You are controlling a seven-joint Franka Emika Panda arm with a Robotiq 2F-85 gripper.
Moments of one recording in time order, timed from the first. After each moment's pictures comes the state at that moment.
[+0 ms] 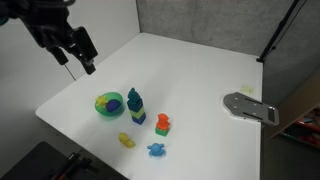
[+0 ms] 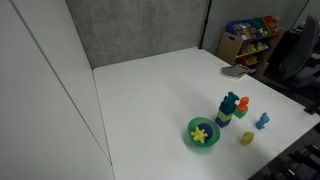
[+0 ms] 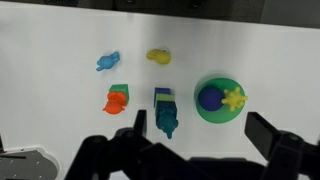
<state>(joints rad) 0.00 -0.60 0.01 -2.51 0.02 1.90 -0.02</state>
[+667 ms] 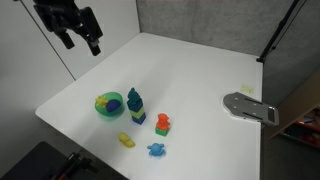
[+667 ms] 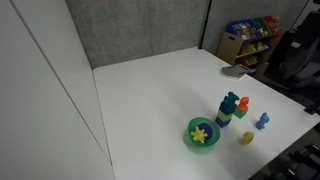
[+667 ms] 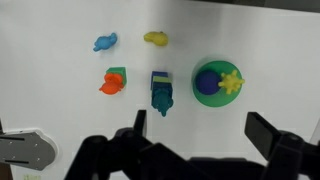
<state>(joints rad) 0.01 -0.46 0.05 -2.37 0.02 1.91 0.01</state>
